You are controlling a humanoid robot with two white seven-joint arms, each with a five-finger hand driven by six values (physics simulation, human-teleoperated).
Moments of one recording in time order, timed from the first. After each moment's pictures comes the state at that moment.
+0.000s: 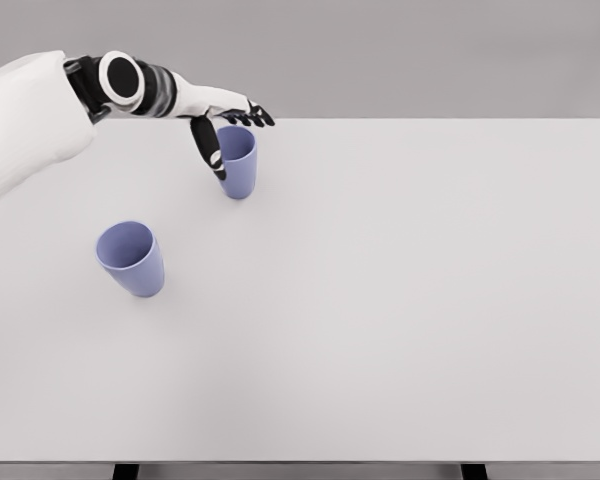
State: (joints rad) left arm -1.37 0.38 -1.47 -0.87 0.29 0.05 -0.61; right arm 0.00 0.00 -0.06 0.05 -0.06 -0.08 0.10
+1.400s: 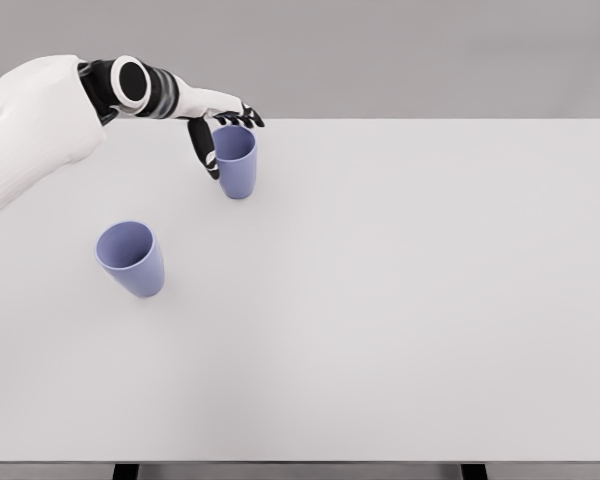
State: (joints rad) left arm -1.36 0.34 -1.46 -0.80 0.22 0.08 -0.61; right arm 0.00 0.00 -0.06 0.05 -0.06 -0.08 0.10
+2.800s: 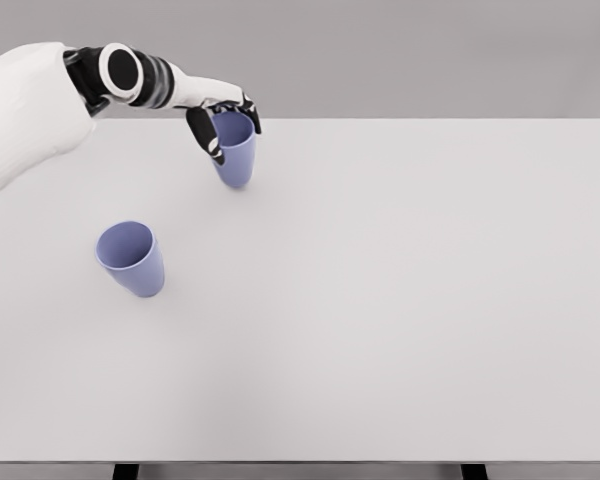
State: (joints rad) left arm -1.39 0.38 -1.46 -0.87 0.23 0.08 -0.61; right arm 0.00 0.00 -0.06 0.05 -0.06 -0.08 0.10
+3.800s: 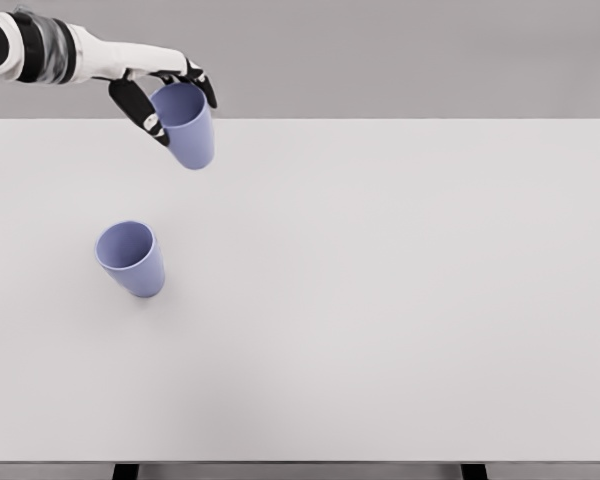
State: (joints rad) left arm -1.47 0.76 -1.42 -1.33 0.29 0.07 -0.61; right arm 0.00 0.00 -0.06 0.05 -0.06 -0.08 0.10
